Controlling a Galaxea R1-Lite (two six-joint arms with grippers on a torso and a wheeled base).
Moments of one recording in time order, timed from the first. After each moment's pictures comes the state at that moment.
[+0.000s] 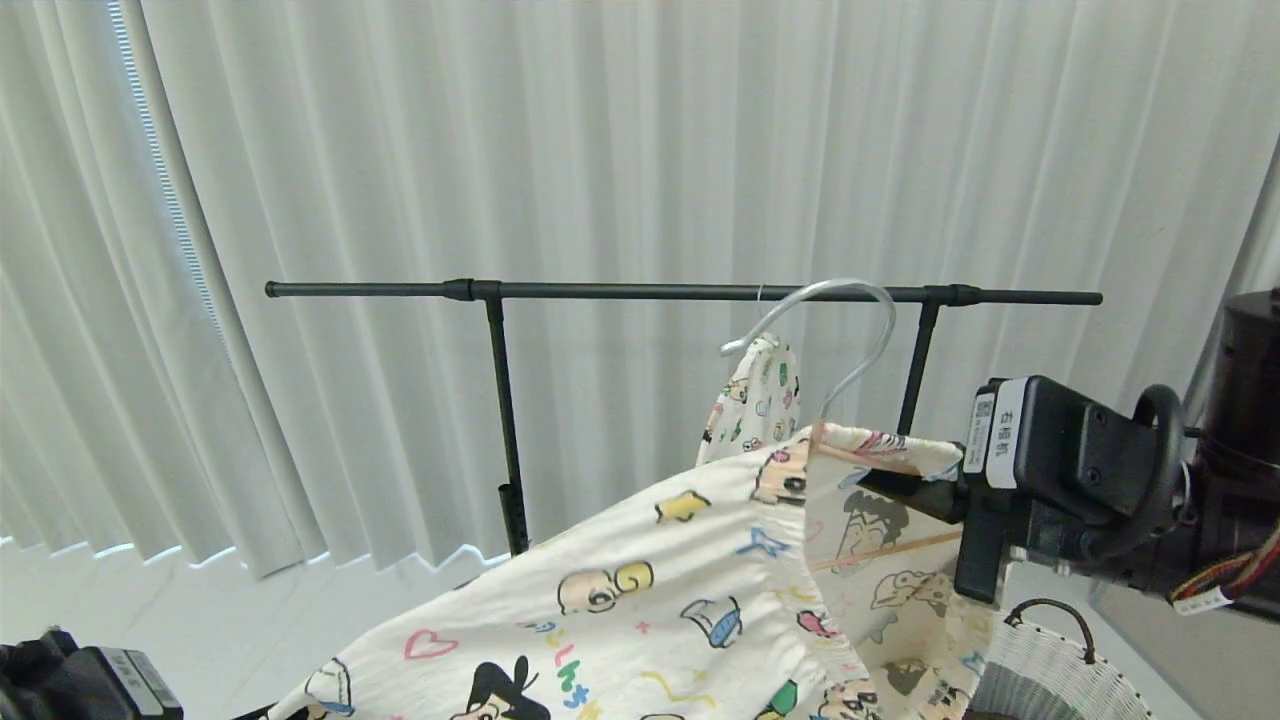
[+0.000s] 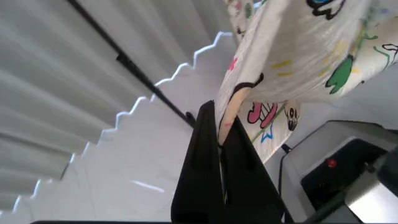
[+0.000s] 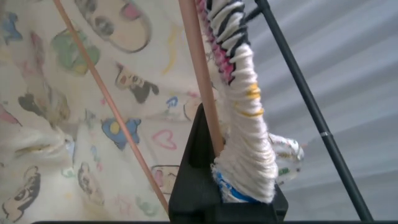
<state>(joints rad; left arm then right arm) -0.54 0.81 -0.23 -0.07 0.12 0.30 0.77 1.40 -0.73 -0.44 0.21 -0.70</state>
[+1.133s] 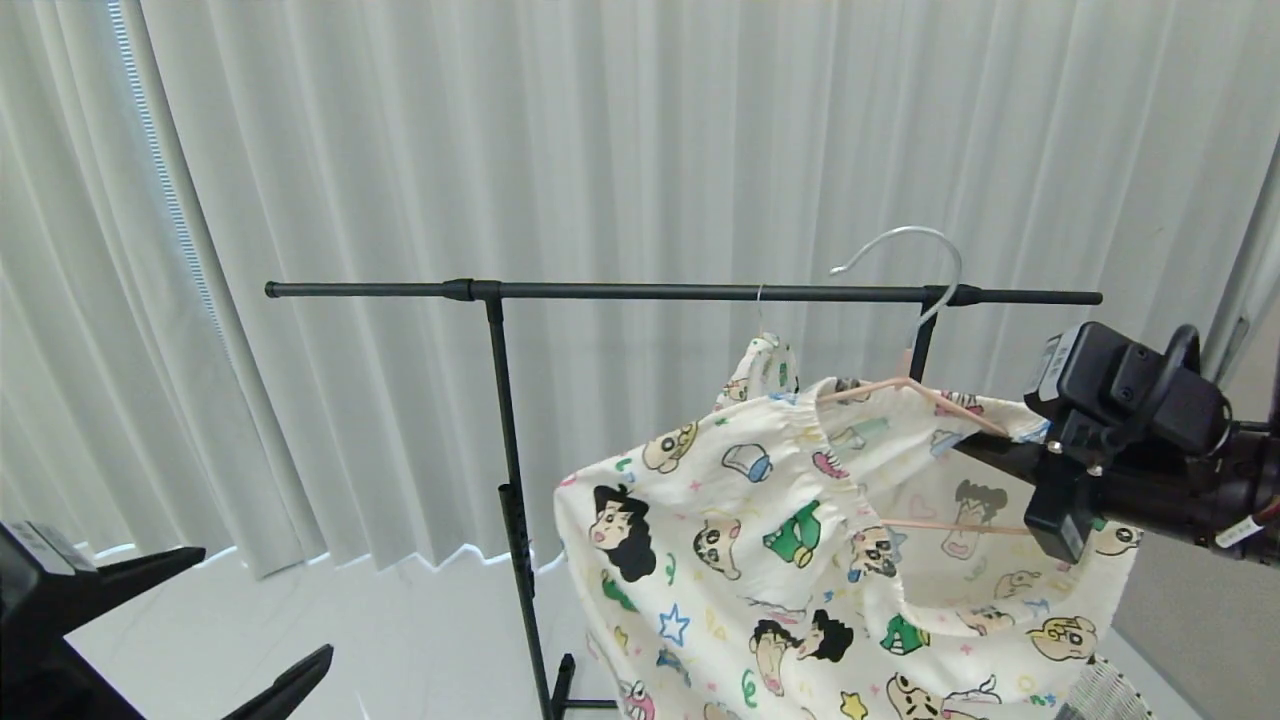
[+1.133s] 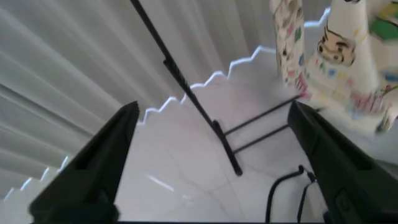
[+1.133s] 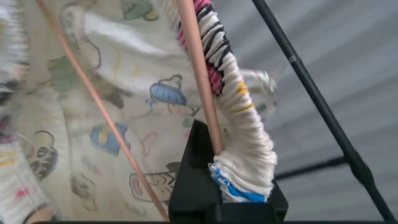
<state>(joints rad) -0.37 0.83 -0.39 -0.07 0.05 0.35 0.55 1.33 -0.73 -0.31 0.12 -0.64</state>
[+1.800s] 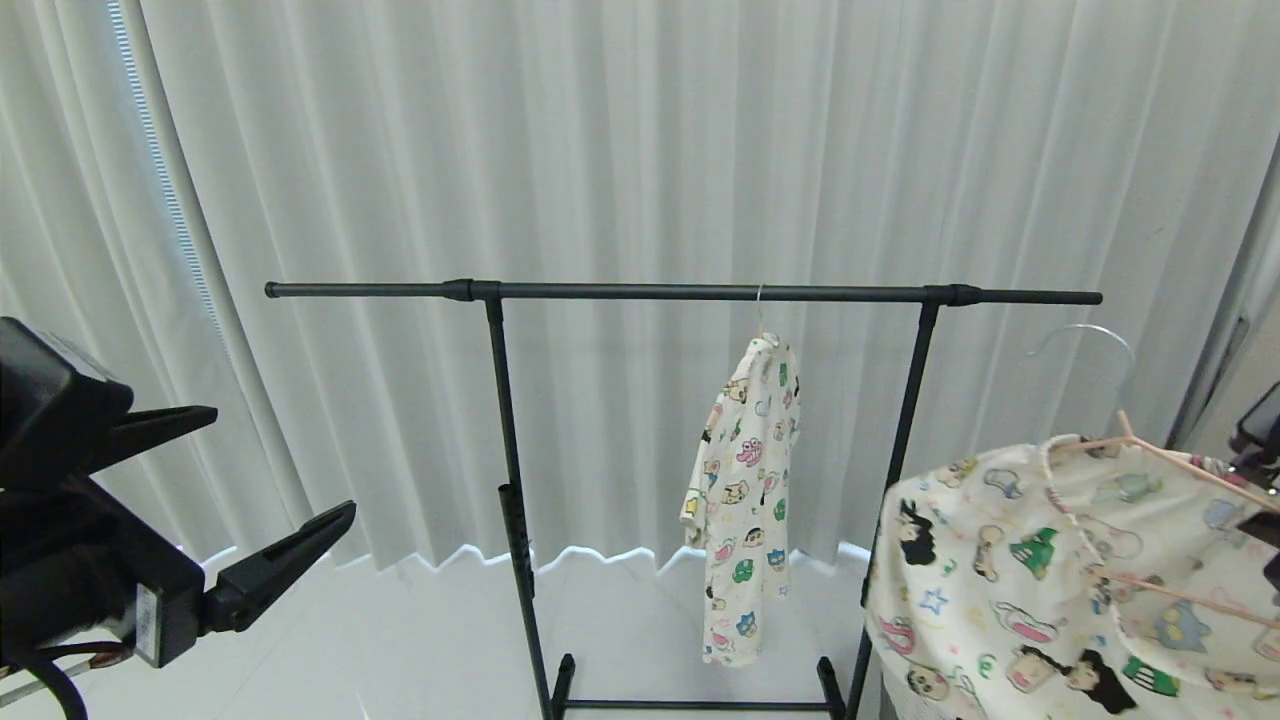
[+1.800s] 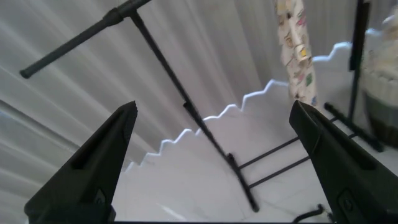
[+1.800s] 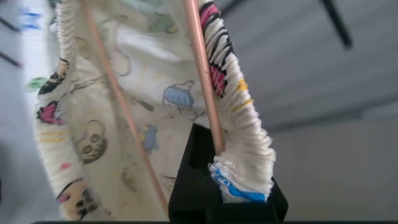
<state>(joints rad) -0.37 0.98 -0.61 -0.09 0.08 0.45 0.12 1.09 -0.73 0.21 -0.19 -0.64</state>
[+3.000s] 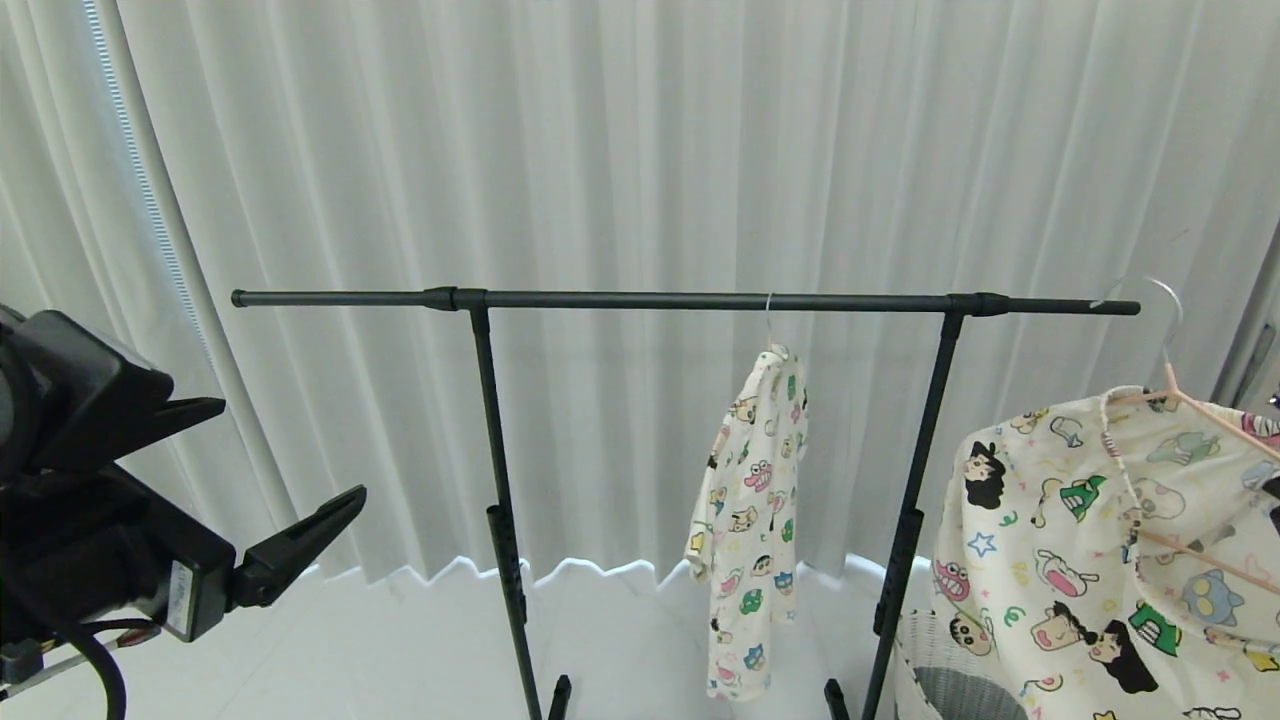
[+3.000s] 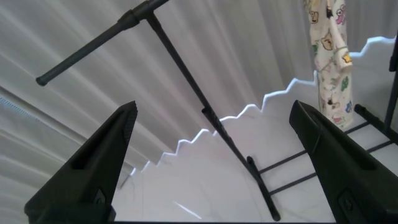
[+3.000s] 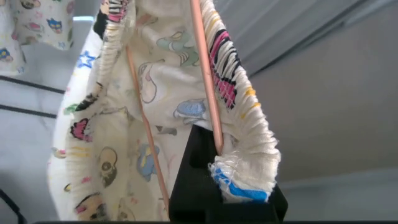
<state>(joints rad) -0.37 1.02 -0.59 -0.15 0.13 0.45 0.11 1.10 -0.70 0.03 -0.24 -0.45</state>
